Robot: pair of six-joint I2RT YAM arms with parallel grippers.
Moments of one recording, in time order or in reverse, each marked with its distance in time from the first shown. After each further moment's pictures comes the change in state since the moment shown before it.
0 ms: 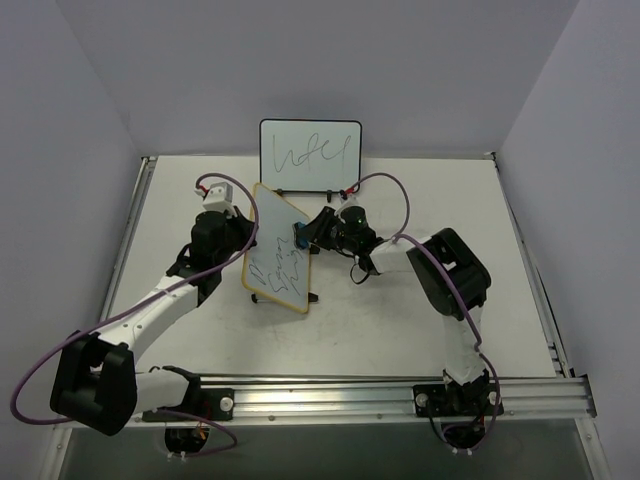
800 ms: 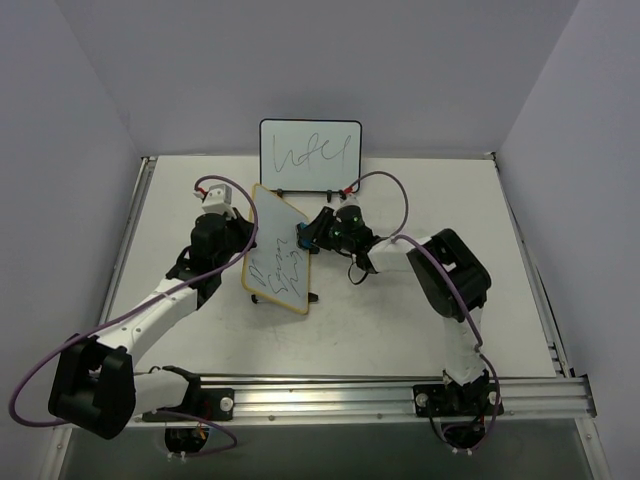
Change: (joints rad) left arm -0.006 -0.018 -0.020 0.013 -0.019 -0.008; right arm 0.018 -0.012 0.028 -0.093 0.083 -0.031
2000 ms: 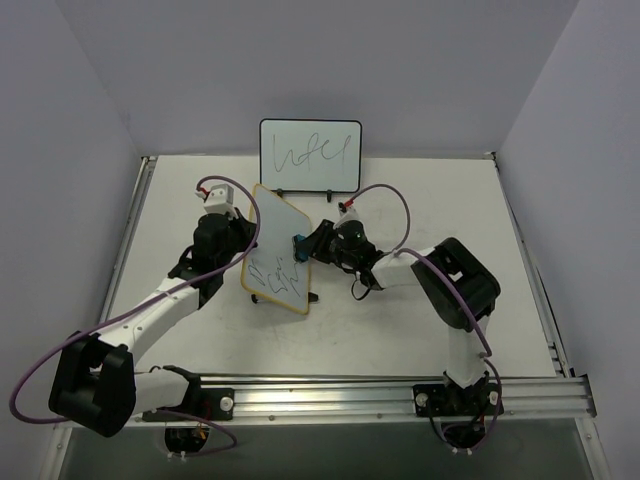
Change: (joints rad) left arm -0.016 0.011 0.003 -0.003 -0.039 0.011; right arm 0.064 -0.097 -0.162 0.107 0.004 0.035
